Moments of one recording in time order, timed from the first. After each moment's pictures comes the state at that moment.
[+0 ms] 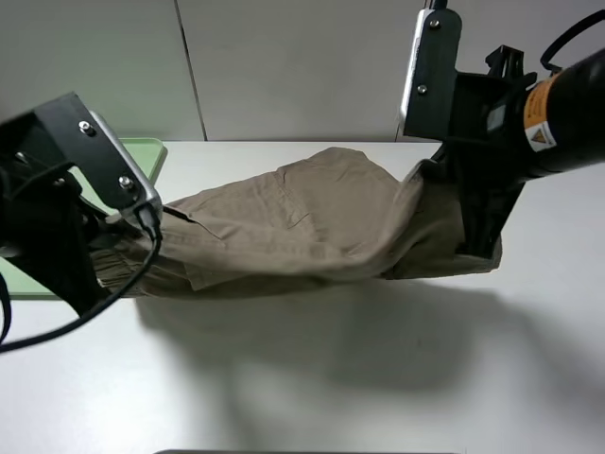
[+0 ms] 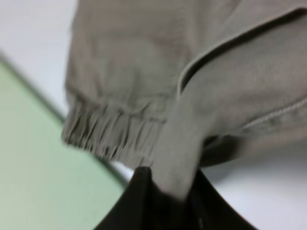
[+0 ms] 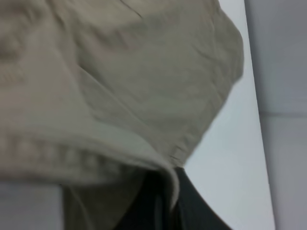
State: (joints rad) left arm -0.83 1.07 -0.60 0.65 0.58 -0.30; right arm 0.68 1.30 -0.83 -0.53 0.55 -0.31
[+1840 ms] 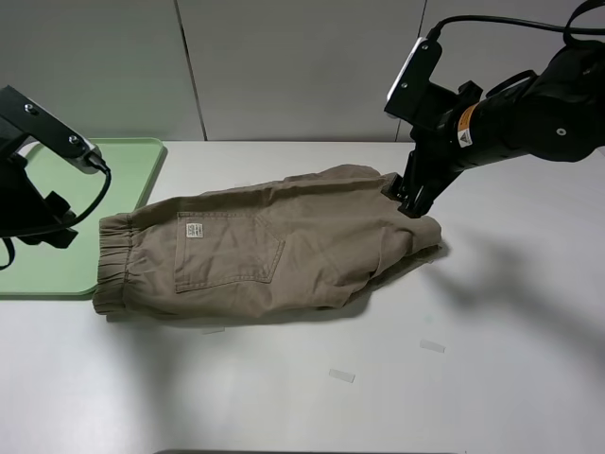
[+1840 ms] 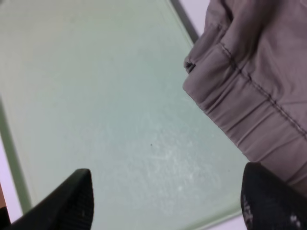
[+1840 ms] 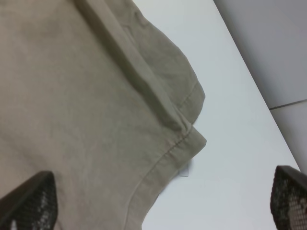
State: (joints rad) left arm -0.27 1.25 -0.56 0.80 0.28 -0.31; right arm 0.42 1.63 -0.87 -0.52 0.08 -0.20
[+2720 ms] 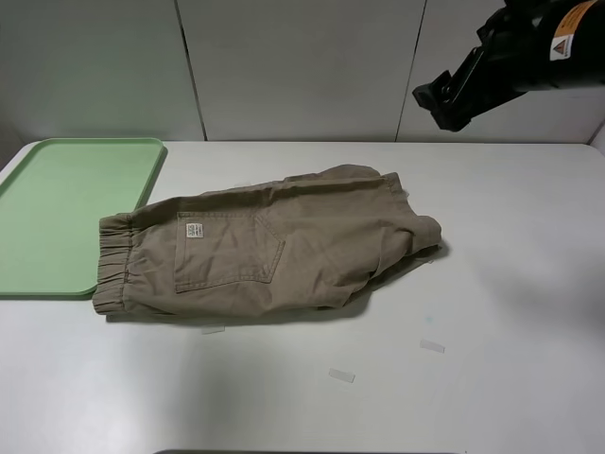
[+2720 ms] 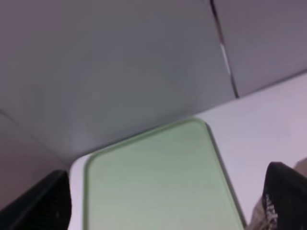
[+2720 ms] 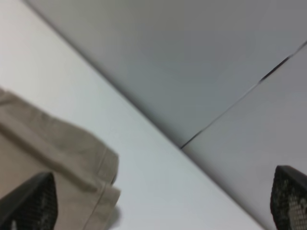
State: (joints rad) left arm -0.27 0.86 -0.81 0.70 0.36 -0.32; right arm 0.34 1.36 -0.87 -0.49 0.02 -0.02
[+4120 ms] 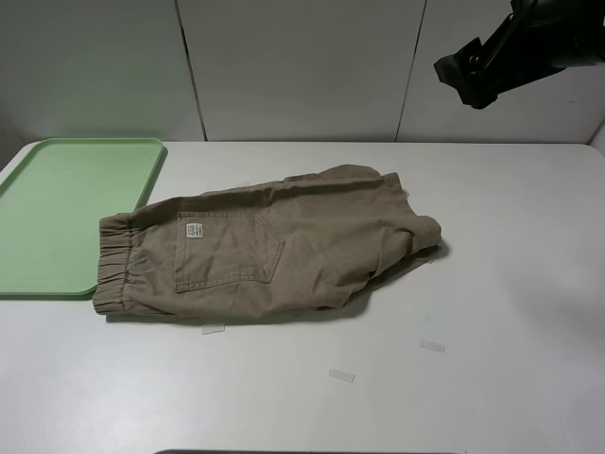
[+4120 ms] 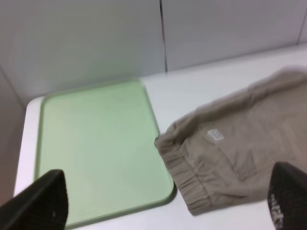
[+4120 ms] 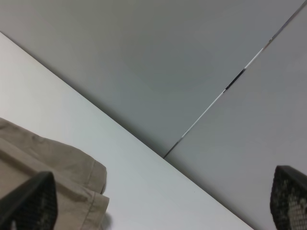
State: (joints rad) left arm -0.30 0.15 -0.96 0.18 1.16 -0.01; right arm 0.34 1.25 -0.87 -0.43 0.09 -0.02
